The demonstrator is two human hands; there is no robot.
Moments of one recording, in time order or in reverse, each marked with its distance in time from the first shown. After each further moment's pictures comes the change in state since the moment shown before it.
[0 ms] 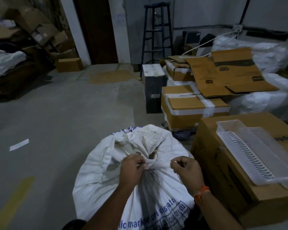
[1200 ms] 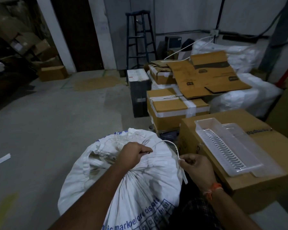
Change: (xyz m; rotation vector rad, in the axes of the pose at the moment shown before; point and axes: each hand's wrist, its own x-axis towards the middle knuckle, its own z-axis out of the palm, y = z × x) left_hand 0.065 0.083 -0.004 0.138 -0.305 0.384; right_hand -0.005 -0.002 -0.094 -0.144 0.082 -0.055
